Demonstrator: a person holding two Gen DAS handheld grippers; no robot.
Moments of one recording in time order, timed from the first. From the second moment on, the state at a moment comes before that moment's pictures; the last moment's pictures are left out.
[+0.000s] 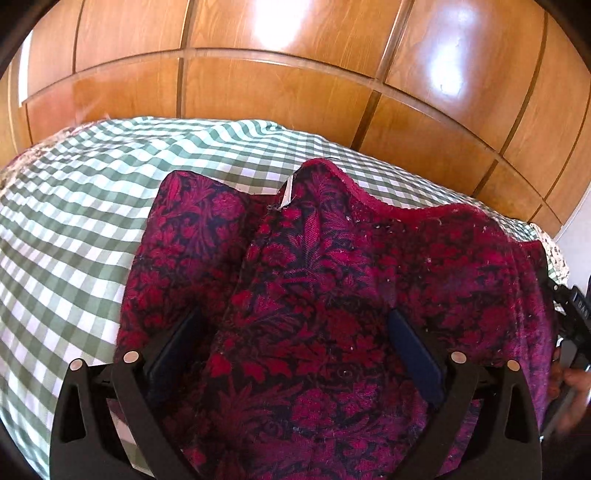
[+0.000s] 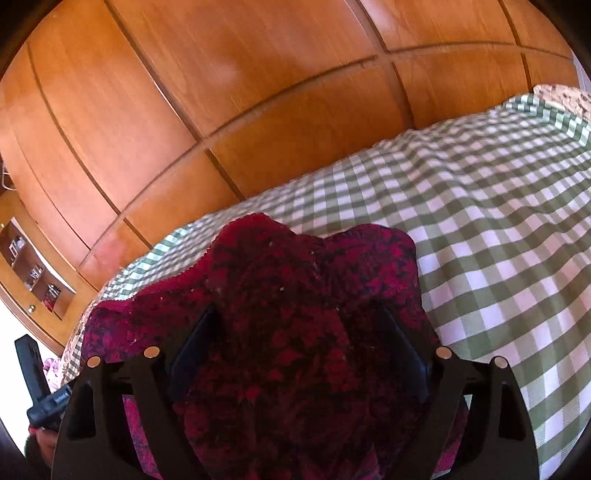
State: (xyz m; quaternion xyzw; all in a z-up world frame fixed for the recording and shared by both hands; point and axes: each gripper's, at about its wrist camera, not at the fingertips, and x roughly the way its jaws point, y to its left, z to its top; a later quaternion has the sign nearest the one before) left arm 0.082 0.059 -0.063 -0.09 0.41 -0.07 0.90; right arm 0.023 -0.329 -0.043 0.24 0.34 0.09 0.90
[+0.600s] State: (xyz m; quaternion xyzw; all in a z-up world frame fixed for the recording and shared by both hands) left arm 0.124 0.049 -0.054 -0.06 0.40 -0.04 0.91; right arm 0.012 -0.340 -0.041 0.28 0.32 0.11 0.90
